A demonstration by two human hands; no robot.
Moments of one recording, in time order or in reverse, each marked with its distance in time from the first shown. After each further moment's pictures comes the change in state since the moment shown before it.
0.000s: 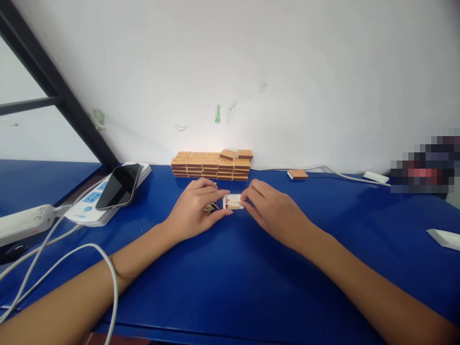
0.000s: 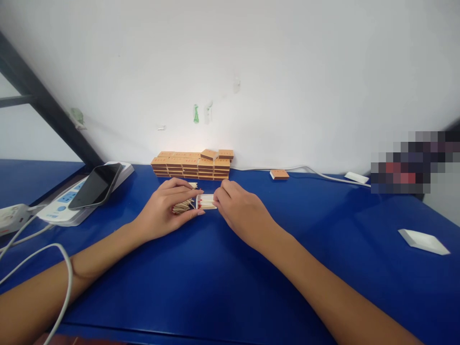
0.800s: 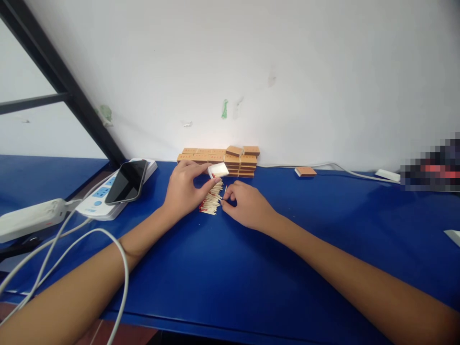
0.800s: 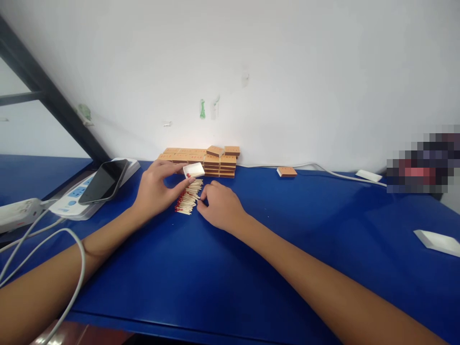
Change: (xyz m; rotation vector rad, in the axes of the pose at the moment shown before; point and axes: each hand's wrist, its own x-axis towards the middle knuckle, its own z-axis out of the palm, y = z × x) left_hand 0.004 -0.033 -0.012 0.158 0.242 -0.258; right_hand 0.048 -0.032 0.044 0.427 -0.255 0.430
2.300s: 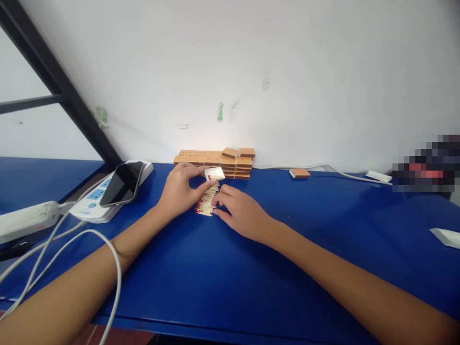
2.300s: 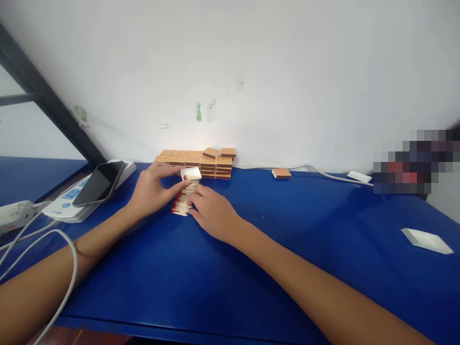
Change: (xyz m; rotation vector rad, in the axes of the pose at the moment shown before) left_hand 0.003 -0.005 -0.002 -0.036 -0.067 0.001; right_hand -0.014 0.000 -0.002 0.022 0.002 -0.332
